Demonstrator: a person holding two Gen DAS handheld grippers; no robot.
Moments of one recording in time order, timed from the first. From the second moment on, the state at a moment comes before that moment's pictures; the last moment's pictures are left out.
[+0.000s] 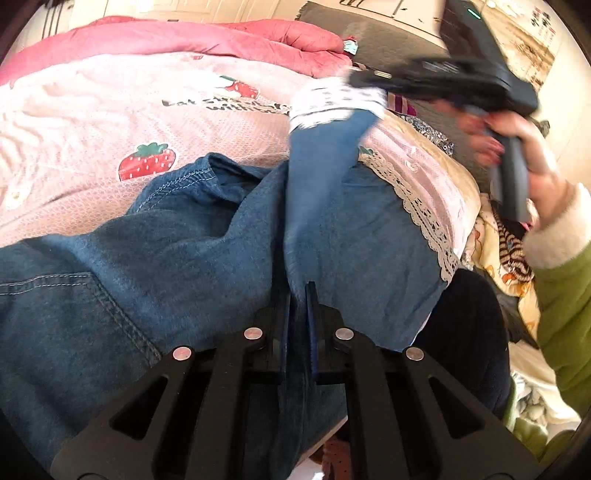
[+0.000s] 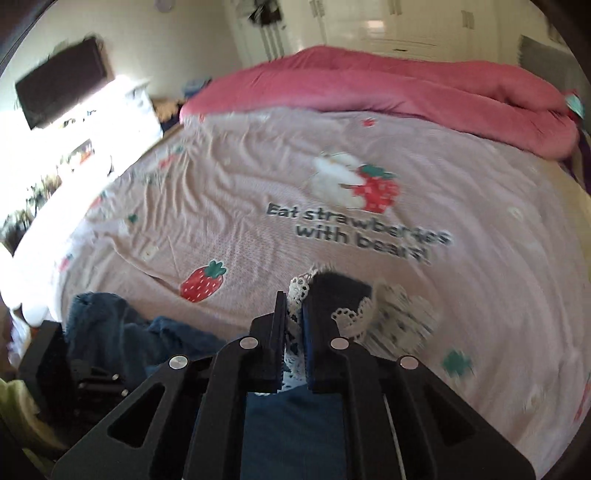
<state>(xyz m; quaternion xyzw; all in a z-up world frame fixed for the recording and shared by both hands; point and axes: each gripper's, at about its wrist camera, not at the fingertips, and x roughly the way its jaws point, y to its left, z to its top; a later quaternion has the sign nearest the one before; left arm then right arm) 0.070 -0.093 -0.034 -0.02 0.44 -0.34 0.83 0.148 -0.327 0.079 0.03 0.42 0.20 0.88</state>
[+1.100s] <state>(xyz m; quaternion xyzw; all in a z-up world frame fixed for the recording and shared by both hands) 0.008 -0.126 -0.032 0.12 0.43 -0.38 0.81 -0.018 -0.451 -0.017 0.13 0.47 0.20 0.85</state>
